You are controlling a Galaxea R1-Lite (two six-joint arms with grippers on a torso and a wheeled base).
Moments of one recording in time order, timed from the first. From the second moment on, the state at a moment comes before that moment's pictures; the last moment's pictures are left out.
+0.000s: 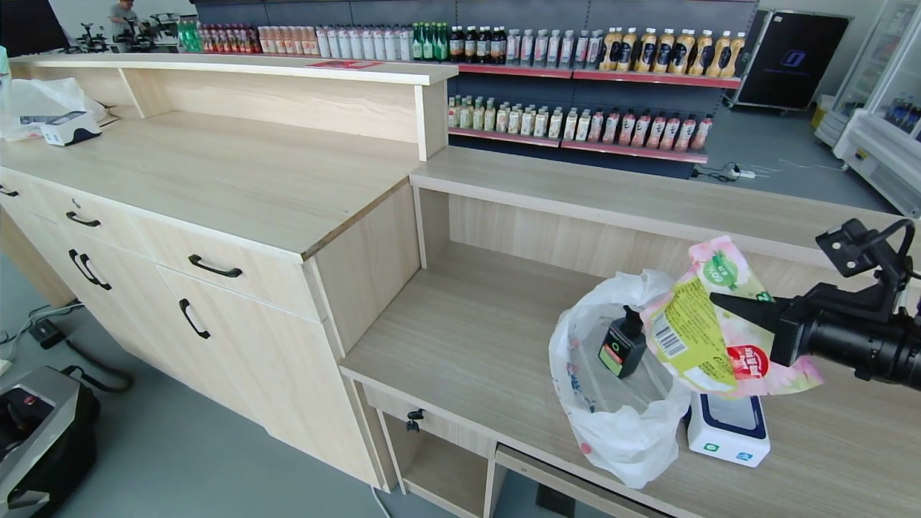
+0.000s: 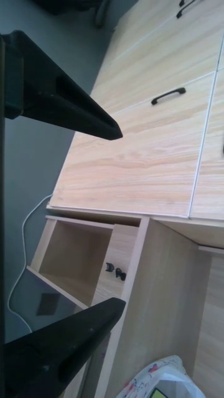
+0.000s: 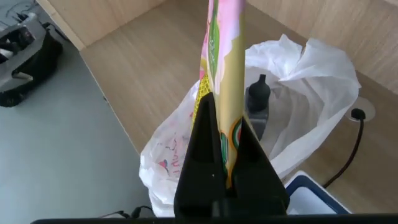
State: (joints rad) left arm -0.01 0.00 0.00 0.00 -0.05 0.00; right arm -0.08 1.55 -0.53 -0.80 0.62 -0.21
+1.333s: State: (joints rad) left arm -0.01 0.00 0.00 0.00 -0.05 0.00; right arm -0.10 1.68 -0.53 -0.90 0.61 -0.17
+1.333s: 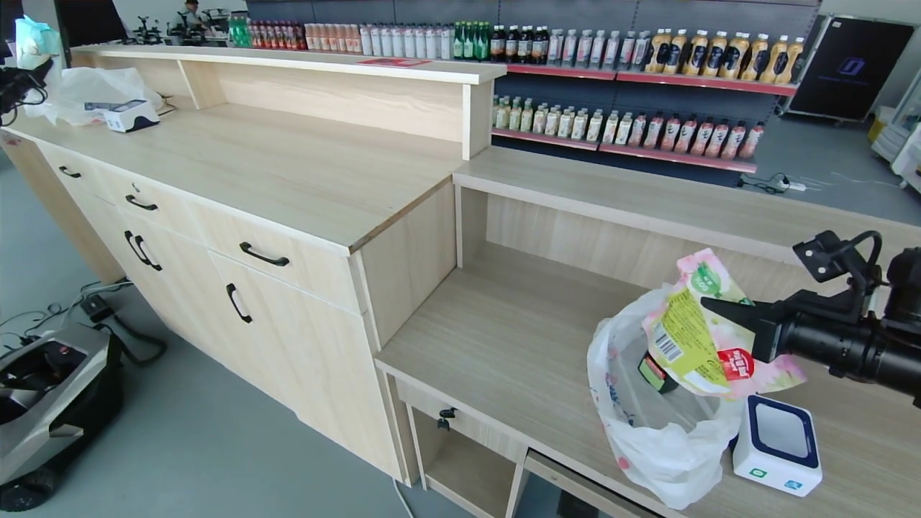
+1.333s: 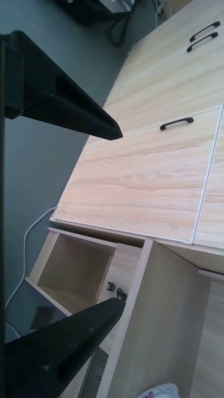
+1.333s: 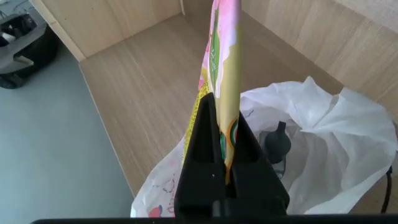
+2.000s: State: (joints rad) left arm -0.01 0.00 0.00 0.00 -0.05 0.00; right arm -0.08 1.87 -0.52 -1.03 0.62 -0.18
